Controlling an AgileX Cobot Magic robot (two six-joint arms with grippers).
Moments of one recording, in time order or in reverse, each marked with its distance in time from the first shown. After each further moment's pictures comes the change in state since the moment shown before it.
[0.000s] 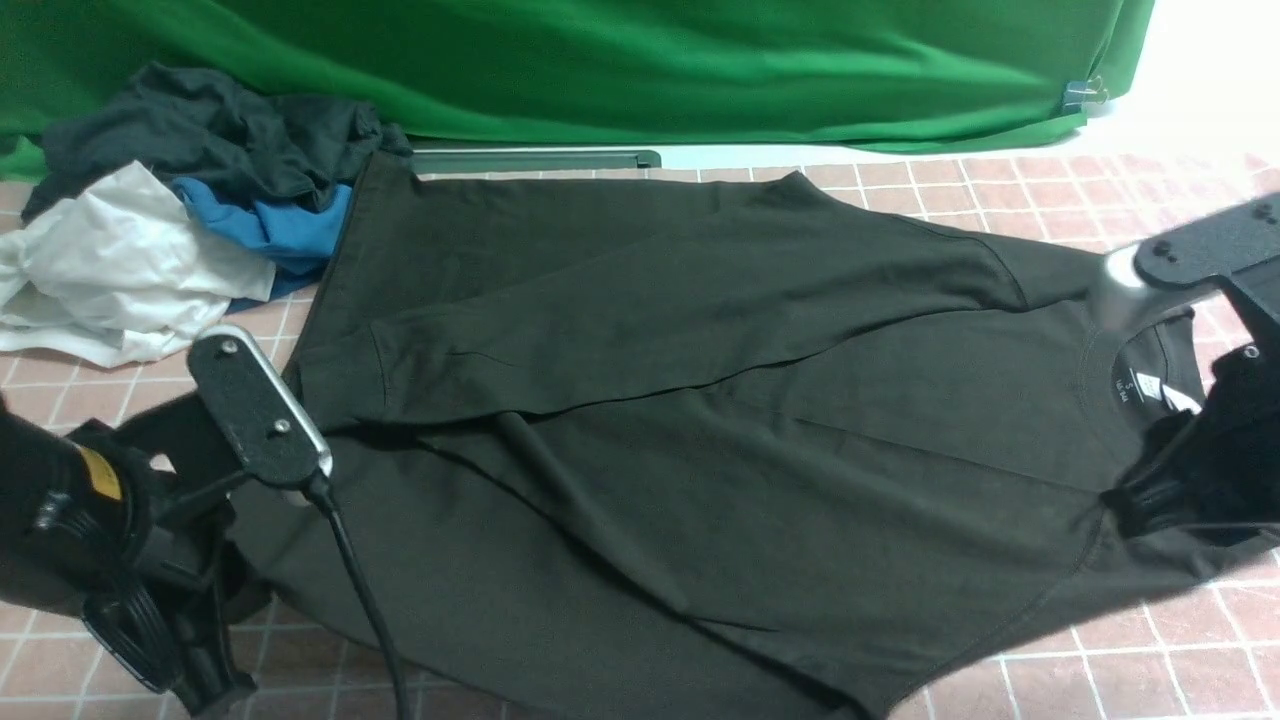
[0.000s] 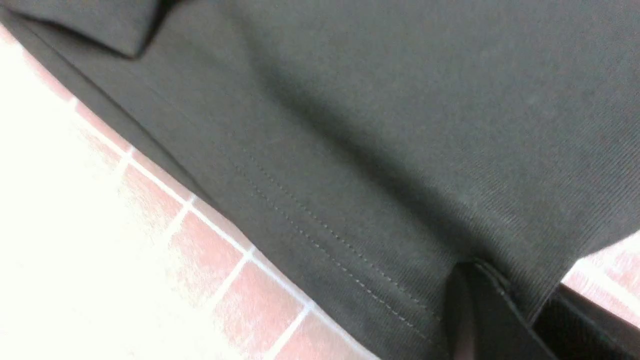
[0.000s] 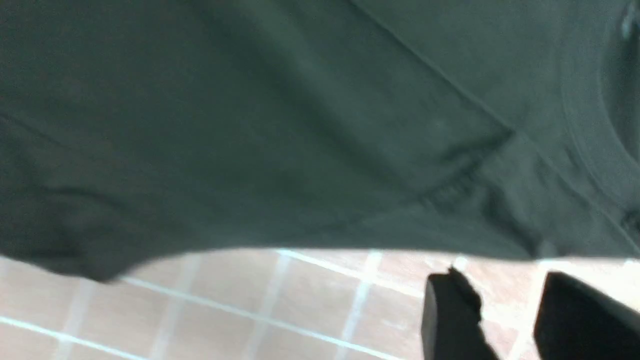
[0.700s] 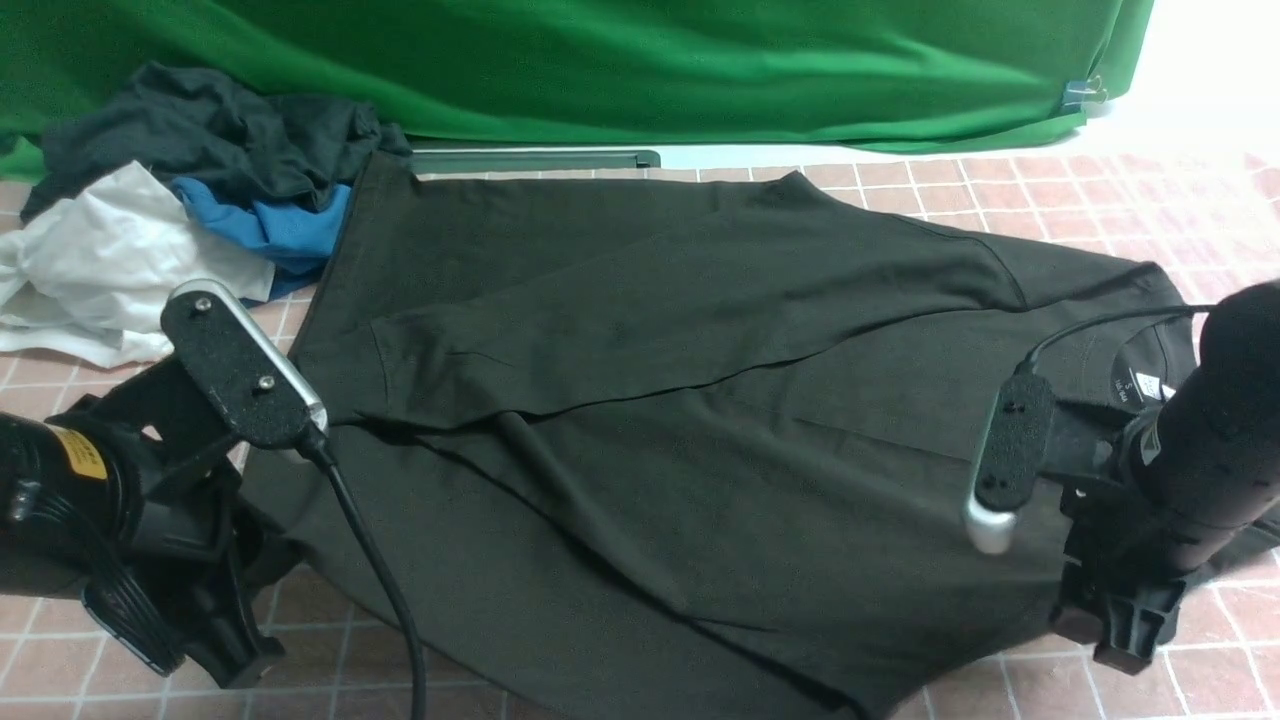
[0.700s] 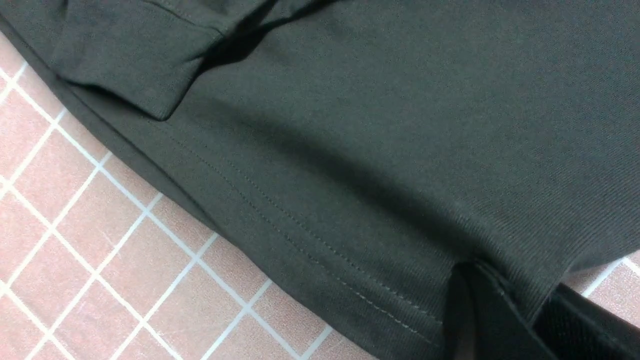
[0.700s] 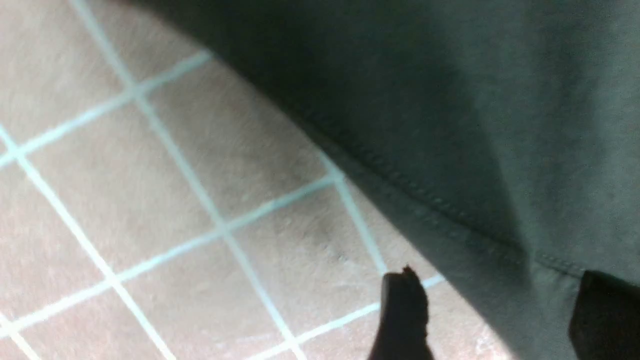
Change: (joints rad) right arm -0.022 0.339 0.051 0.092 -0.132 -0.871; left arm 0.000 -0.039 0.000 -0.077 -0.051 -0.002
